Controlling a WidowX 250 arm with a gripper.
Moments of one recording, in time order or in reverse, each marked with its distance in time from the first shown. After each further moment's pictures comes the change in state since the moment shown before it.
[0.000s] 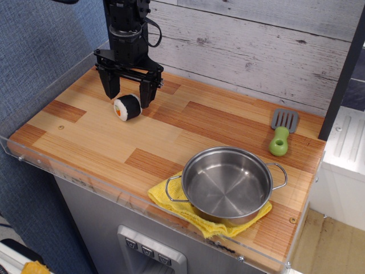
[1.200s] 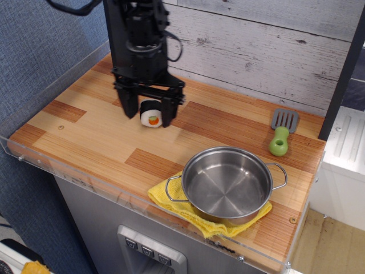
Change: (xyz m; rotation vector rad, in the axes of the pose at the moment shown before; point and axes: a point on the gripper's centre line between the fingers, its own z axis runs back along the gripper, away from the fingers) arm -0.031 -0.039 0.007 -0.090 0.015 0.011
